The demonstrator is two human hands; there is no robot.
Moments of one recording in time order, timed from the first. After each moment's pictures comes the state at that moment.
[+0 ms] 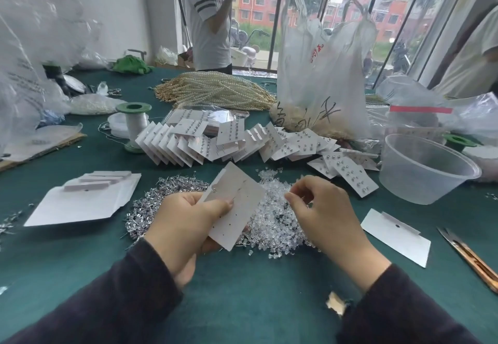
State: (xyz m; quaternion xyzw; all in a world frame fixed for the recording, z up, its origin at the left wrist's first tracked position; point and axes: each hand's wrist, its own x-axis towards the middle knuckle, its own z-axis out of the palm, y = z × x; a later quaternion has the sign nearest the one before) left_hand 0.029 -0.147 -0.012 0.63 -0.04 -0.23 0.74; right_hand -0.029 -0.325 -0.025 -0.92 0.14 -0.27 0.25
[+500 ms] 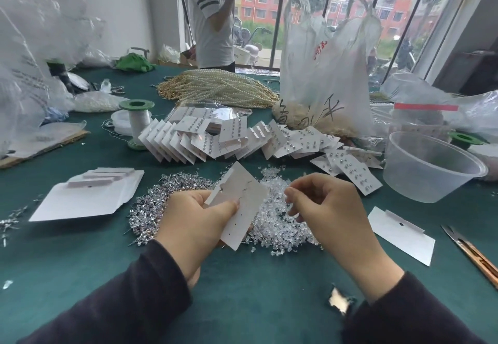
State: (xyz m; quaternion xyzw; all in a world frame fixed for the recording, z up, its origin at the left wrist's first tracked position) left_hand 0.024 -0.152 -0.019 0.66 -0.07 -0.15 0.73; right_hand -0.041 -0.310 -0.015 -0.84 0.12 -0.27 0.46
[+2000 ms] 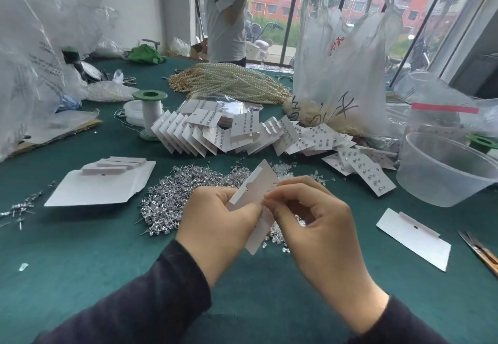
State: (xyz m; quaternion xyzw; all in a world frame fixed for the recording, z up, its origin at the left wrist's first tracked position) left_hand 0.012 -0.154 -0.018 0.75 -0.17 -0.03 0.64; right_hand -0.041 -0.267 -0.026 -0.81 -0.02 -0.38 0.45
